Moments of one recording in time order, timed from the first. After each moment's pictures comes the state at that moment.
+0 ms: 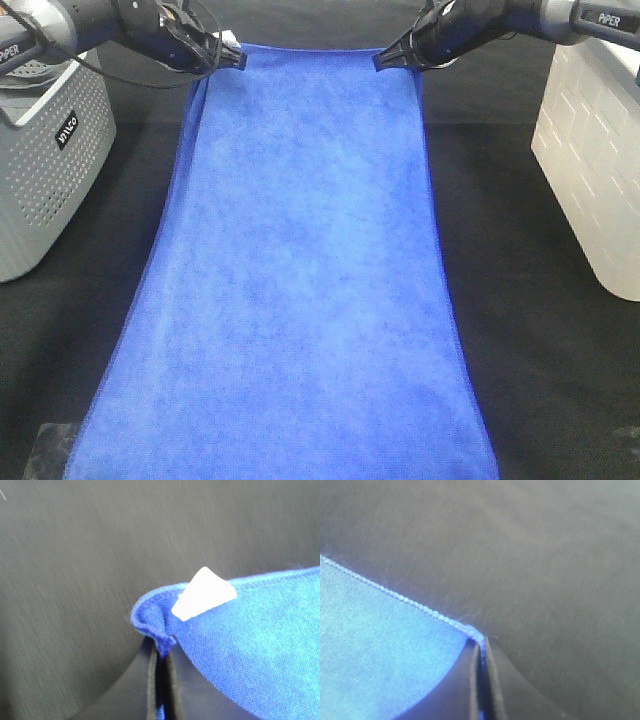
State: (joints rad) left arm -0.22 2.62 -2.41 -0.10 0.45 0.19; right arm 0.20 2.49 -2.18 0.14 0.36 -0.38
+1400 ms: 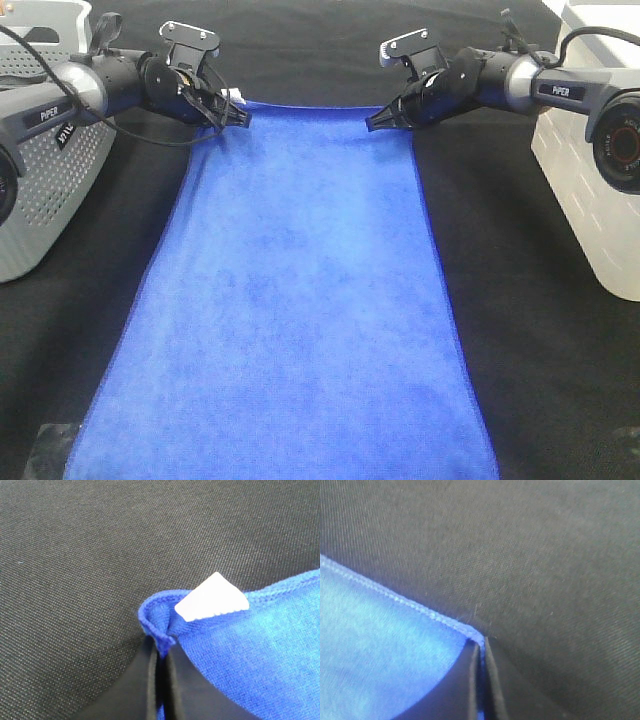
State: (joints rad) left arm -0.22 2.77 -2.41 -0.05 0.33 0.19; right arm 0.20 2.67 -2.18 0.17 0.21 -0.40
